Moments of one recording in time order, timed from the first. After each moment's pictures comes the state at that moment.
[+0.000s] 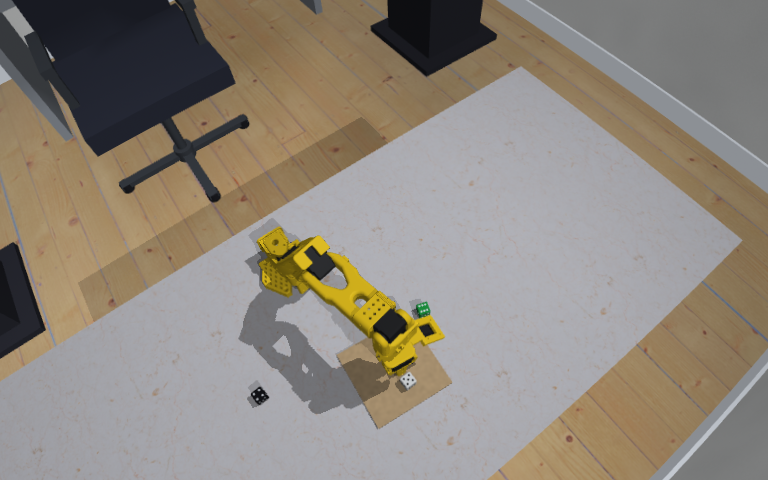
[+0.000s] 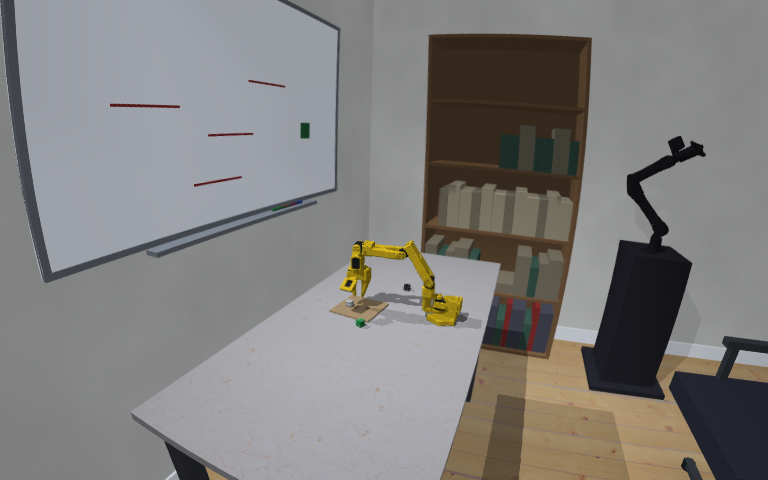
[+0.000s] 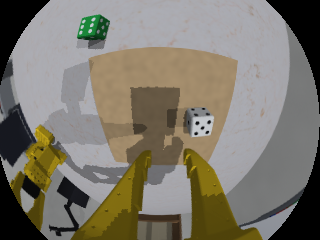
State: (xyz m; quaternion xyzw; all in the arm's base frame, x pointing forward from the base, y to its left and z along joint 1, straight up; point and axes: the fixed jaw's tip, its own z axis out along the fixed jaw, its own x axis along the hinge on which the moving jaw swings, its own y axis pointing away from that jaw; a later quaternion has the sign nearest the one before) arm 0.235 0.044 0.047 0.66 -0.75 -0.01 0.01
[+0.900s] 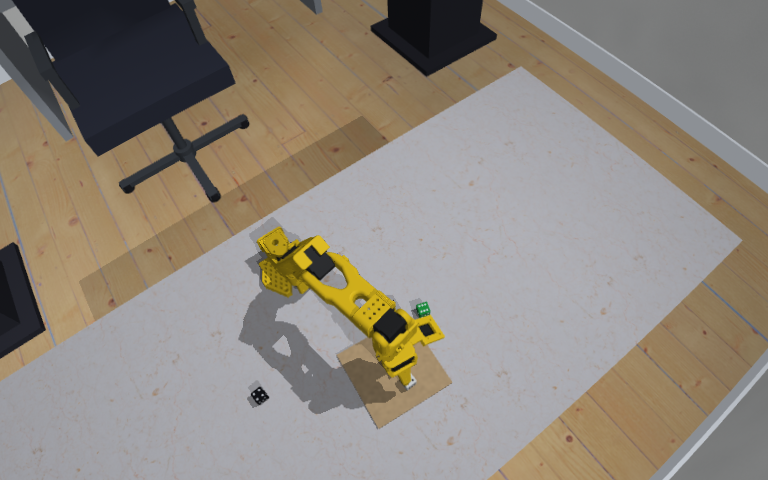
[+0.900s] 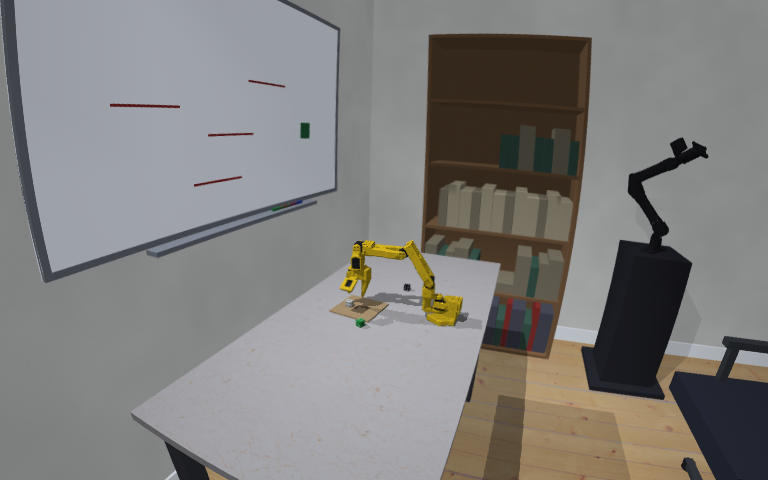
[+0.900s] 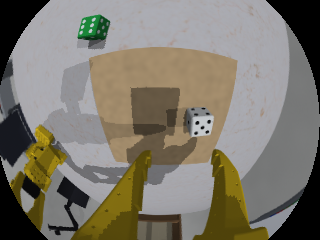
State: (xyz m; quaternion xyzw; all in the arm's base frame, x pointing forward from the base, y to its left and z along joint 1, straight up) arm 0.235 0.044 0.047 0.66 -0.75 -0.01 0.01
